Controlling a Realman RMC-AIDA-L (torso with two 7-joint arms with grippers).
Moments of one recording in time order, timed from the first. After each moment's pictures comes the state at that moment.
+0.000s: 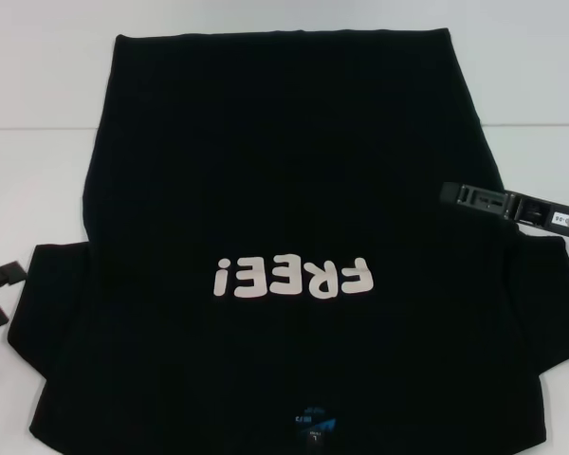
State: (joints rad) left arm -0.27 -2.03 0.38 0.76 2.07 1.46 -2.39; right arm 0.55 2.08 -0.67 -0.63 -1.92 -1.15 1.96
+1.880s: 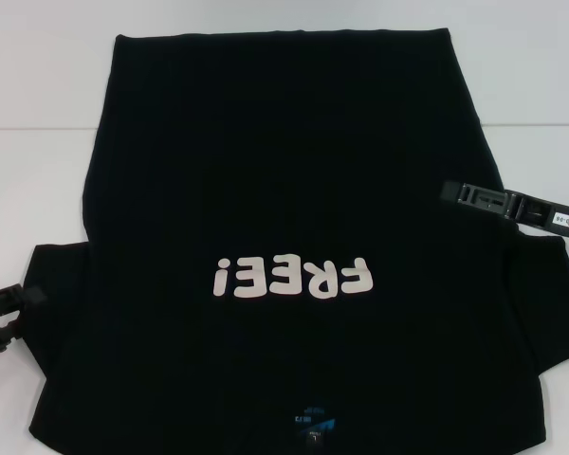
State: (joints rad) left arm -0.31 -2.03 0.39 0.66 2.13 1.35 -2.40; right arm 0.55 2.08 -0.67 -0.62 -1.91 -1.15 1.97
